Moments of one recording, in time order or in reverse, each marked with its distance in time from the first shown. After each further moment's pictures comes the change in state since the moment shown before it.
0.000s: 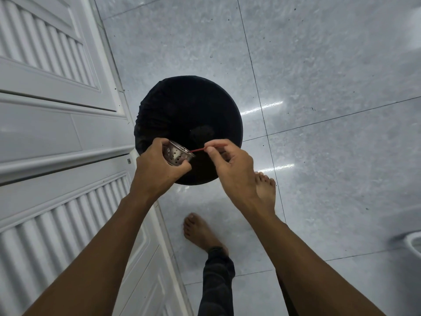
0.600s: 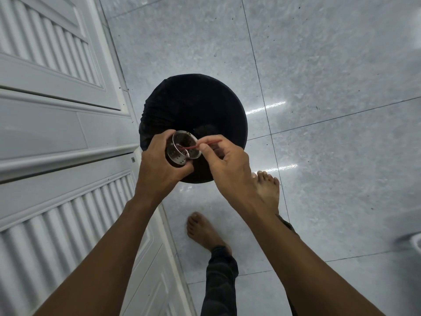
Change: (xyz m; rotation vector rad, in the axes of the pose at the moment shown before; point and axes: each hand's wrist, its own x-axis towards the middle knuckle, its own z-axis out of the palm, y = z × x) left_hand -0.010 0.005 -0.004 -0.018 0.115 0.210; right_hand -0.010 -0.032 0.008 0.068 -0.058 0.011
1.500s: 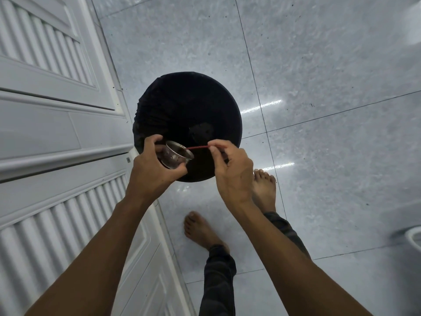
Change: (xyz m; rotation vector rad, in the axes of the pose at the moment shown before) left_hand -0.005 -0.015 0.001 -0.009 -0.094 -0.172; right_hand -0.006 0.032 -0.002 -0.247 0.215 -0.040
